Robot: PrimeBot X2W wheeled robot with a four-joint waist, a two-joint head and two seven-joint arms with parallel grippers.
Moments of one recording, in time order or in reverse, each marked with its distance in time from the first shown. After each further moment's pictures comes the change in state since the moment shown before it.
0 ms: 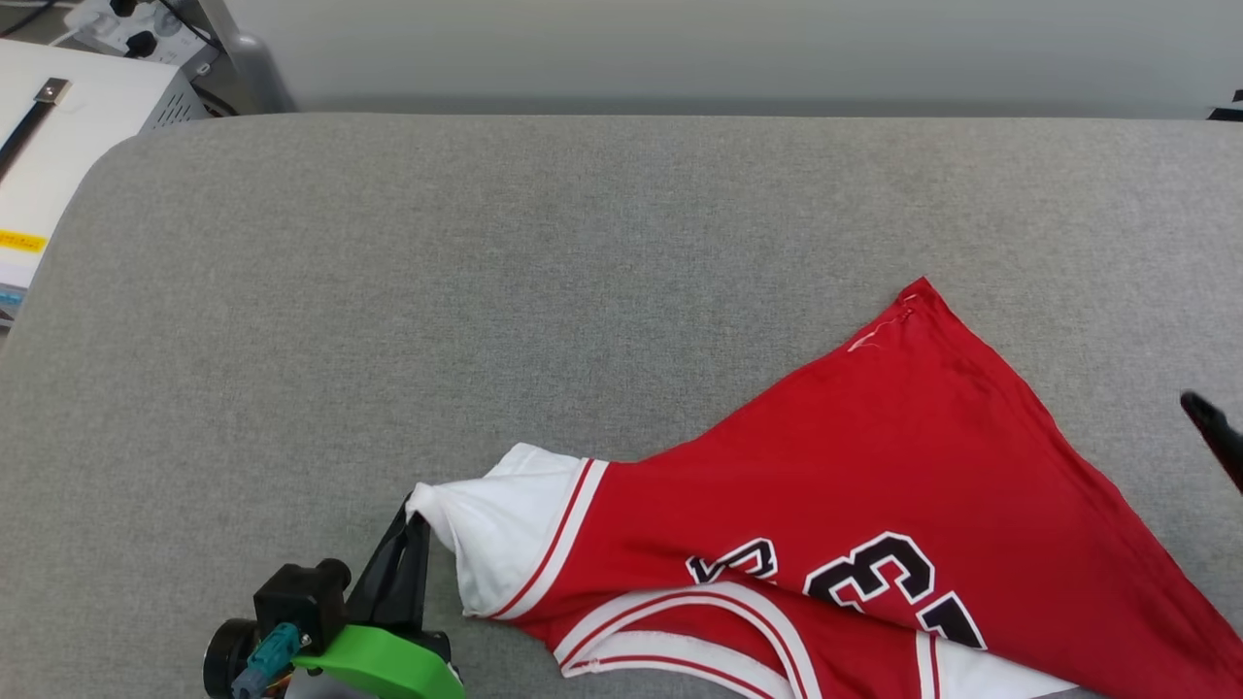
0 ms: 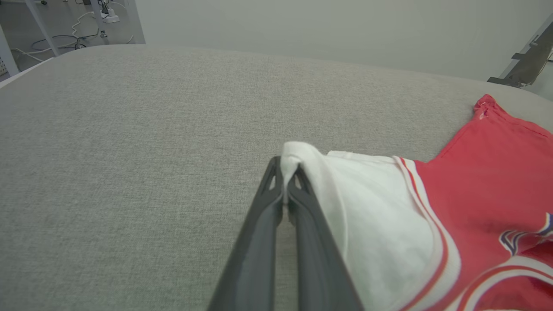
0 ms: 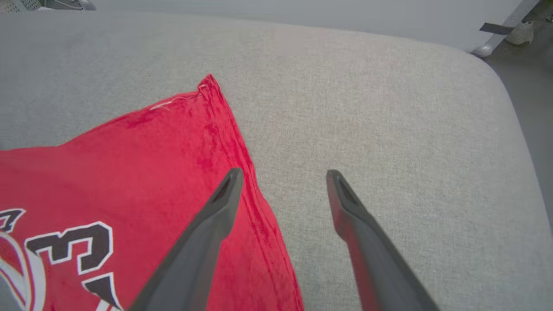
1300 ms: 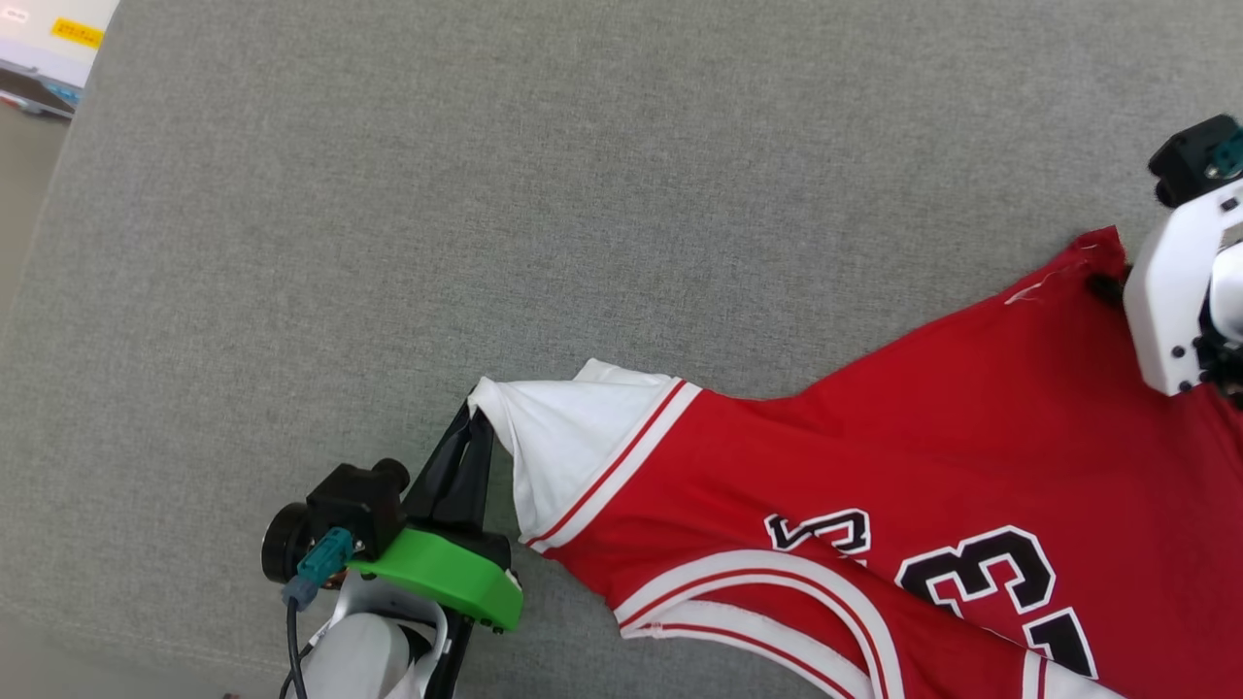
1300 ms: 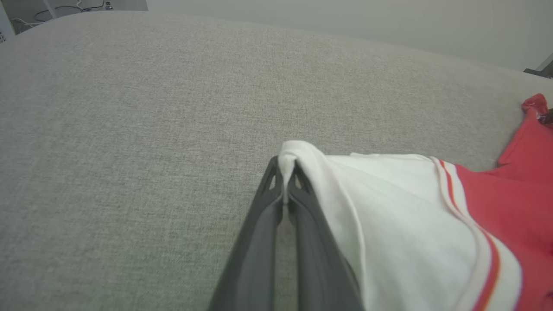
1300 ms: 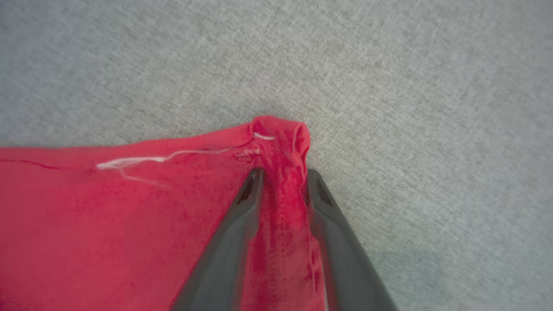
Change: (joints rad) left arm -0.172 -0.055 -0.060 0.005 0.019 -0.019 -0.002; right arm -0.777 0.005 0.719 0.534 0.041 -0.001 0.238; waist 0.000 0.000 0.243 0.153
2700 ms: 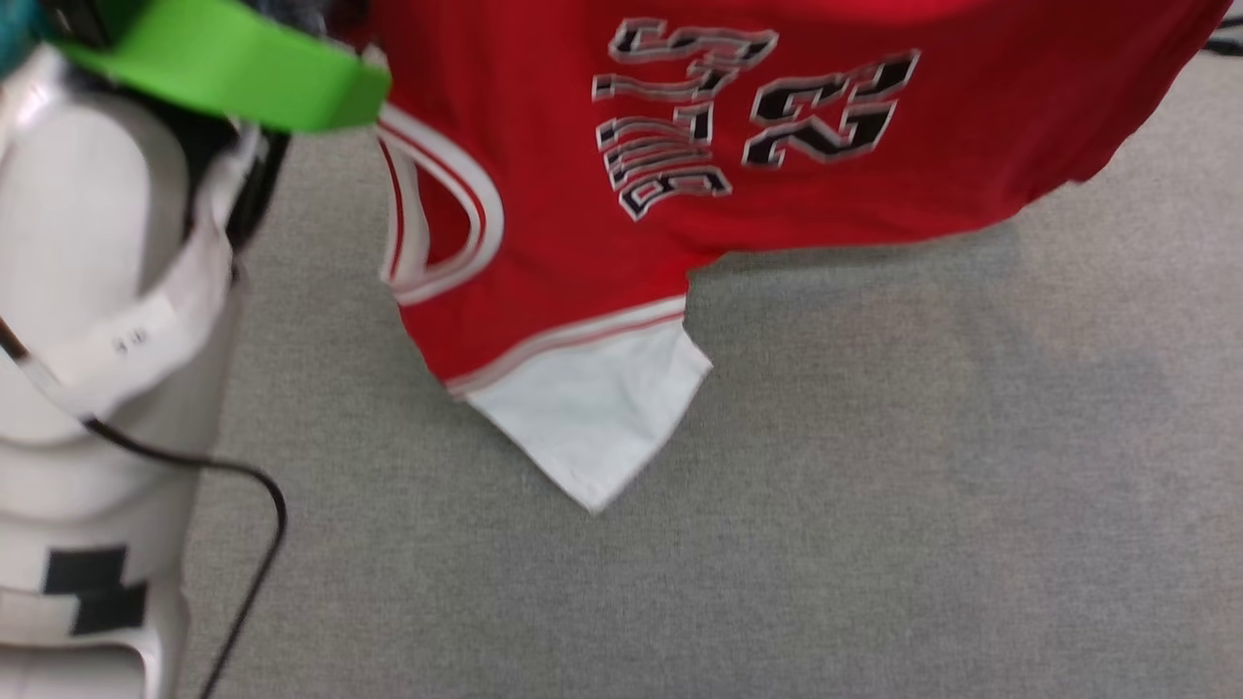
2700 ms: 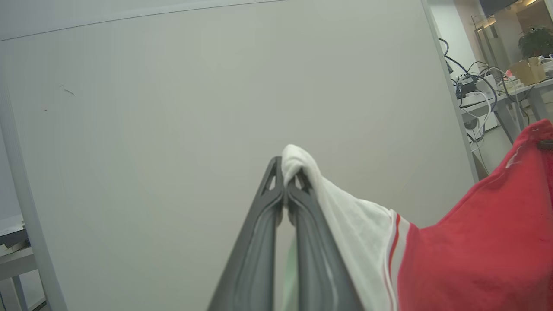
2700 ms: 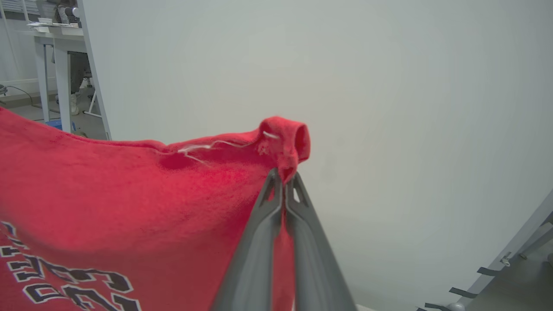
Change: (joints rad) left arm -0.800 0.236 -0.058 -0.175 -0.003 -0.009 0.155; right arm -0.082 0.044 -0.460 -0.333 -0.076 0.001 -0.479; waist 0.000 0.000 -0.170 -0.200
